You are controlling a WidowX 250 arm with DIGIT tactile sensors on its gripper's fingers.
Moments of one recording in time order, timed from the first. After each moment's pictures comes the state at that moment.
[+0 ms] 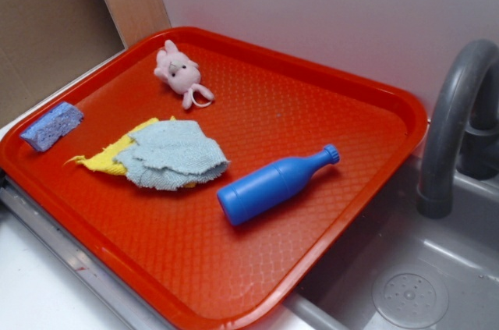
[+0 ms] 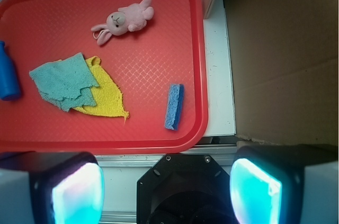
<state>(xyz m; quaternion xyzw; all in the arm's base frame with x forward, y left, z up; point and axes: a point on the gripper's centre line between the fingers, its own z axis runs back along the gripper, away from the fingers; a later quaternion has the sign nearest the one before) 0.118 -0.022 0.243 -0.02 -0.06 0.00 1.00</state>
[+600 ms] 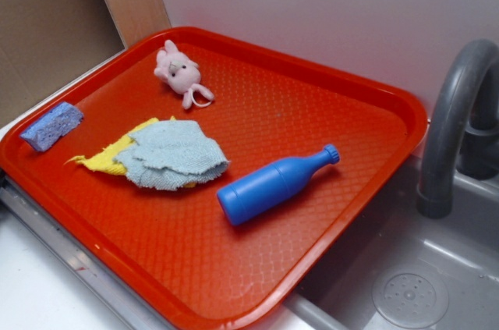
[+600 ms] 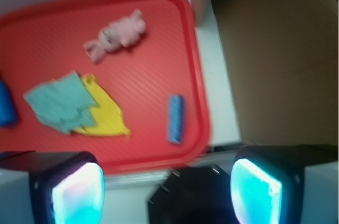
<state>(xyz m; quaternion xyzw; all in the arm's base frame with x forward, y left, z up) 0.130 -0.055 0.237 -0.03 -0.08 0.00 1.00</state>
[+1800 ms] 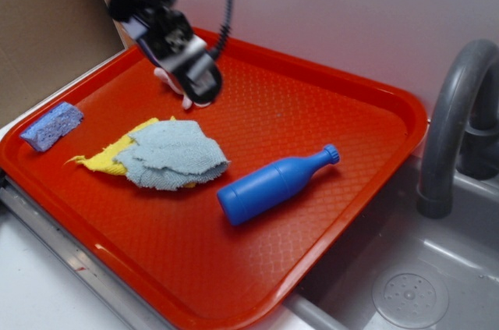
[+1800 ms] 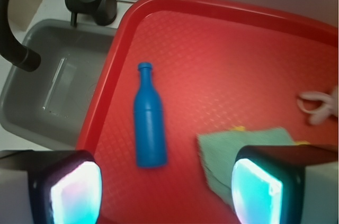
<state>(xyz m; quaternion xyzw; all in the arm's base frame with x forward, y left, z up) 0.176 -0.288 0.149 -0.08 -0.08 -0.18 0.98</state>
